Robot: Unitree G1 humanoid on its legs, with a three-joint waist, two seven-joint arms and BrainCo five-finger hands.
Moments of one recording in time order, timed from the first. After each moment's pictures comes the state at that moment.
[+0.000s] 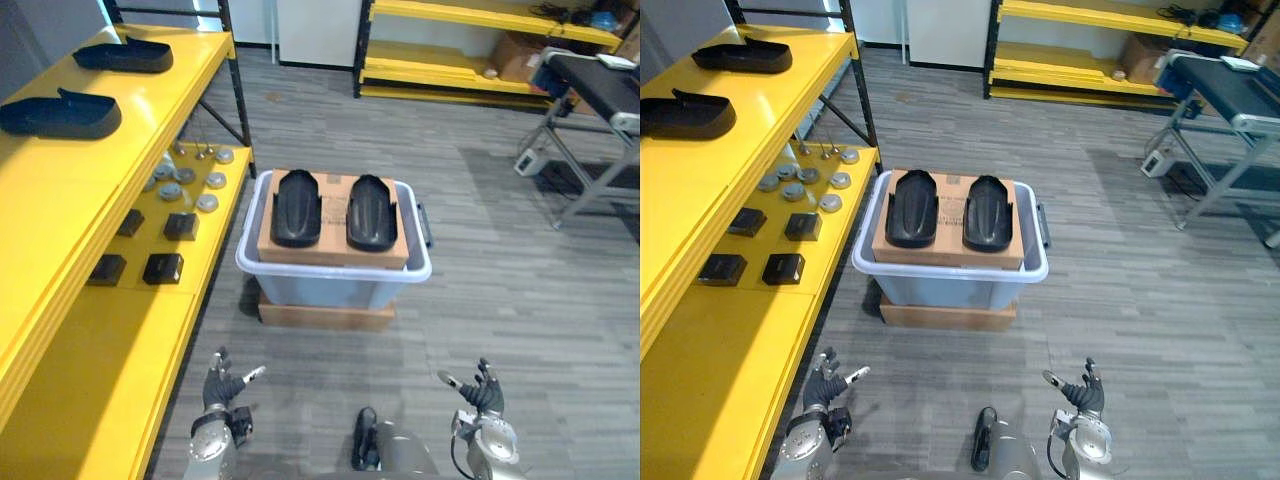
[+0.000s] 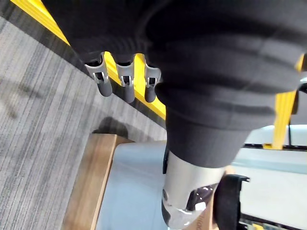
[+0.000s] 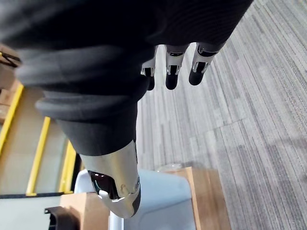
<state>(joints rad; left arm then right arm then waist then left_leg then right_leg) 0.25 -0.01 0.12 0.43 -0.07 -0.07 0.14 0.17 -0.01 -0.27 0.47 0.03 -0.06 -0.20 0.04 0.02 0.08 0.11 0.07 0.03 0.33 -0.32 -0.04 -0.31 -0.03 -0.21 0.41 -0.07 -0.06</state>
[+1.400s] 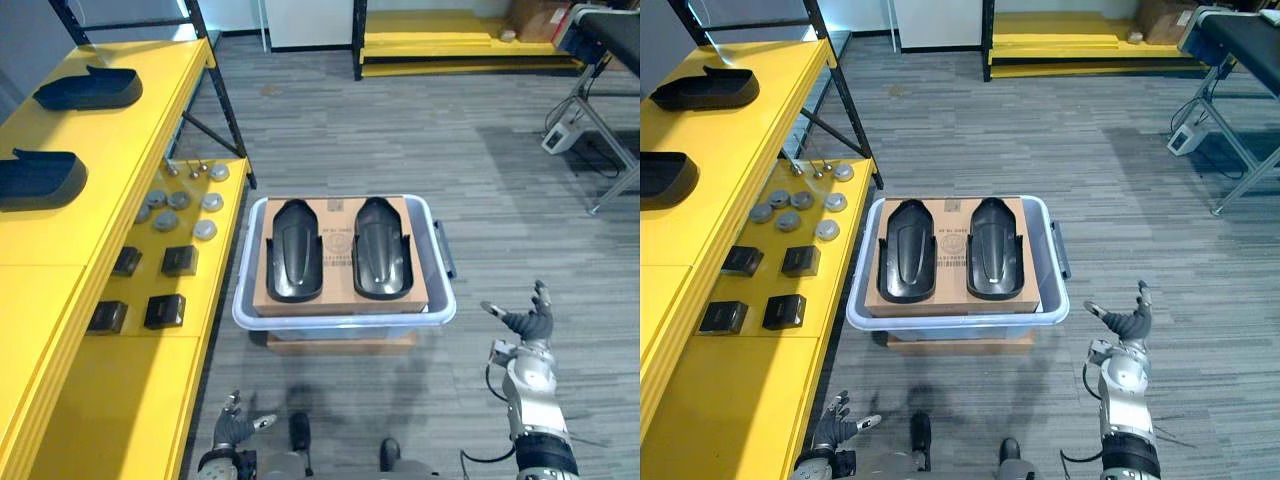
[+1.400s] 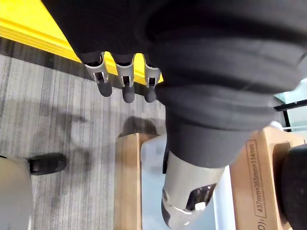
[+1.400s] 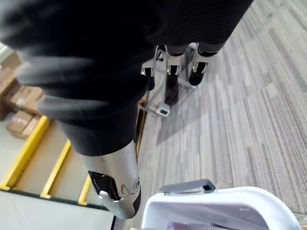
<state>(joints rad) 0.29 0.07 0.01 0.57 0.00 -0.09 0.13 -0.14 -0.21 -0.29 0.39 -0.12 -0.04 -0.31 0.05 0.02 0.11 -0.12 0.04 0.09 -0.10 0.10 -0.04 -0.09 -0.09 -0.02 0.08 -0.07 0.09</state>
